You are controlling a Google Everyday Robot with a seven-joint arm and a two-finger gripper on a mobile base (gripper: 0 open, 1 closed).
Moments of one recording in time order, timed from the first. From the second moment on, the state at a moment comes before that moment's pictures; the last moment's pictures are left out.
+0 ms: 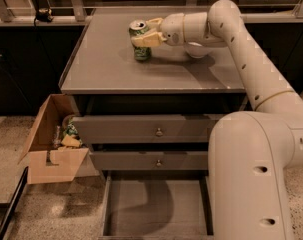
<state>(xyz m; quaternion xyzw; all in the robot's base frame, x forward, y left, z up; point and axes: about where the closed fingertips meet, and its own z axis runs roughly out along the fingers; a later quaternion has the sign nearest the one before) 0.806 0.028 0.885 -0.51 0.58 0.35 0.53</state>
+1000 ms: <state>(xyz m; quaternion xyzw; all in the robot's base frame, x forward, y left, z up) 0.774 -0.001 0.903 -0.54 0.64 0.31 0.45</state>
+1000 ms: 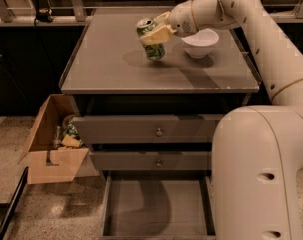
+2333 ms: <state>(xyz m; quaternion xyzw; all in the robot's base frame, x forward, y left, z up) 0.655 -0.013 0.943 -0.51 0.54 0.42 0.52</state>
